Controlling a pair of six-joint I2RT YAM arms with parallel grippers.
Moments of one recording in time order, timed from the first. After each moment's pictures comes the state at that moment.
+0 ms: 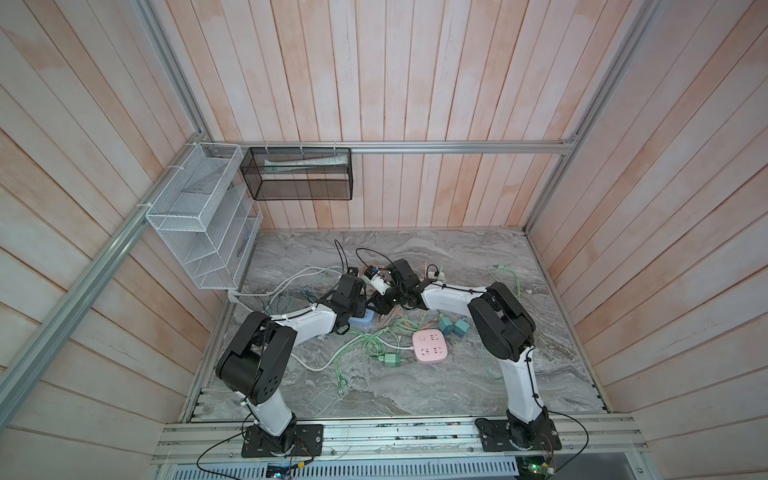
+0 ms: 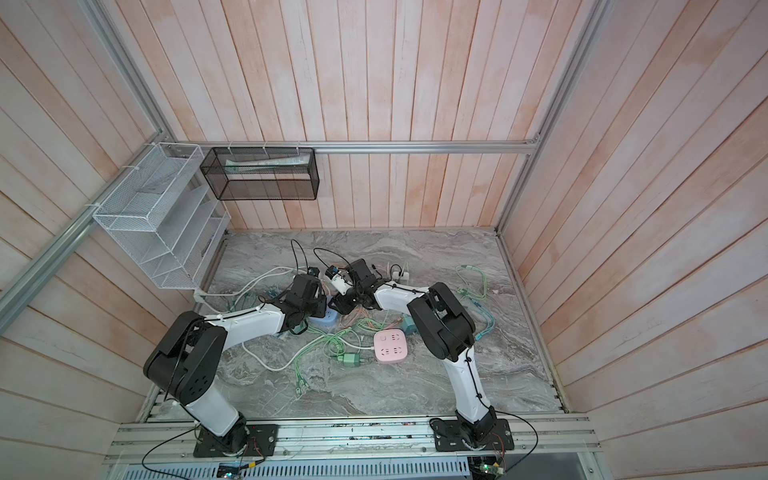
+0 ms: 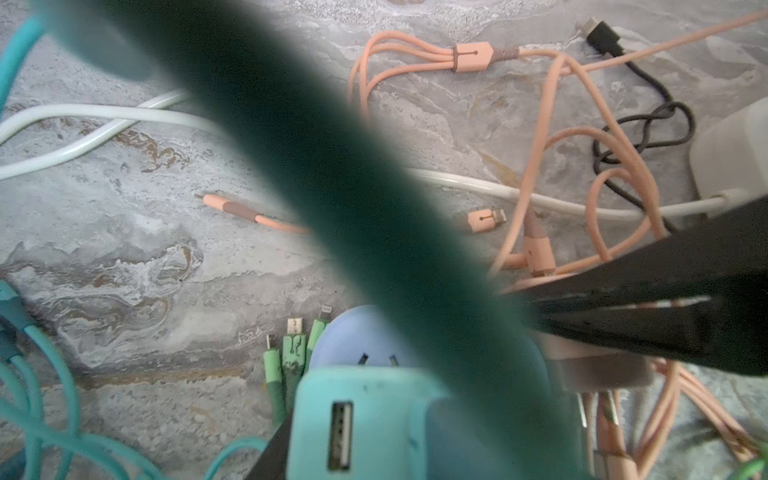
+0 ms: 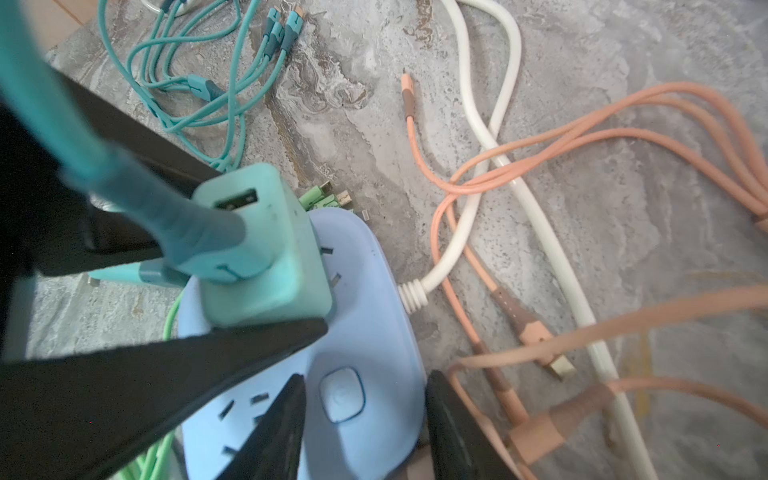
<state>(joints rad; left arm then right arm) -0.50 1.70 0.90 -0.05 -0.19 -0.24 0.72 2.15 1.42 -0.10 -0.39 -0.09</state>
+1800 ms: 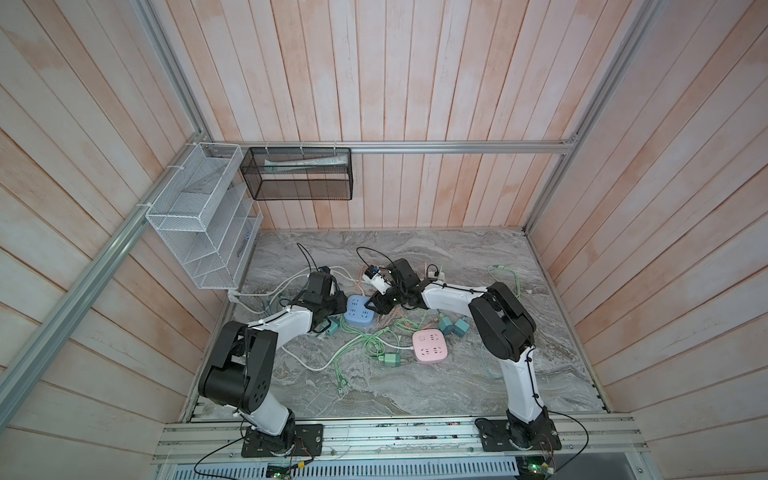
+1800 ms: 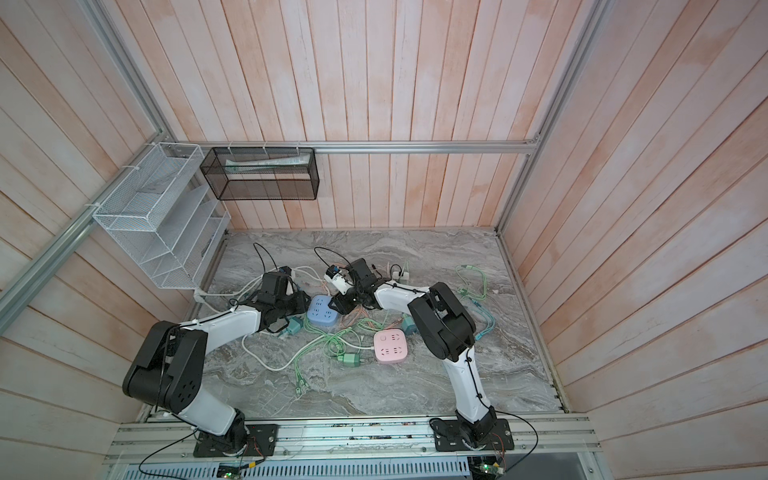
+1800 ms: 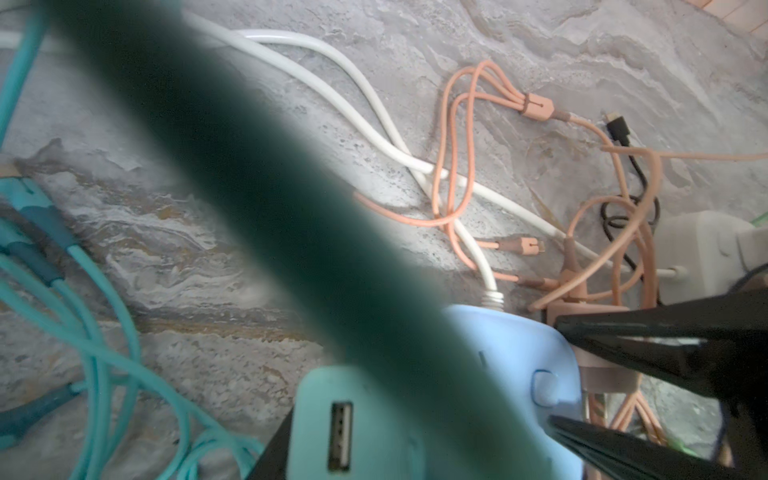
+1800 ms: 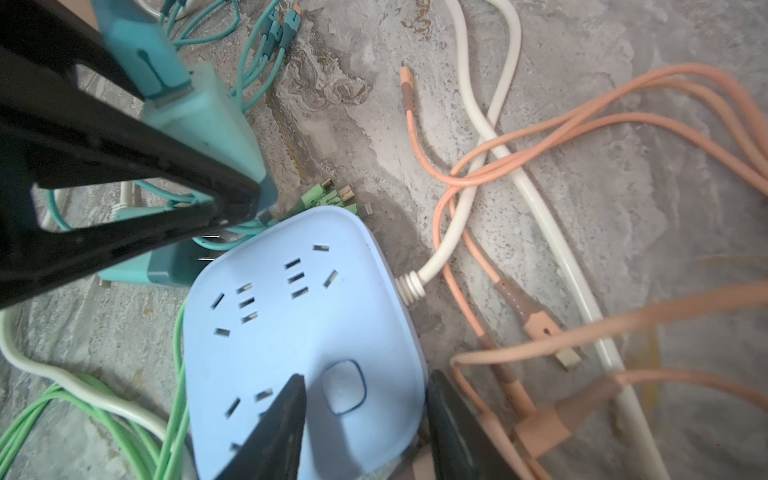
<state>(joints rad) -0.26 1.61 0.81 -0.04 0.08 -0.39 0.71 2.14 1.43 -0.11 -0.41 -0.06</state>
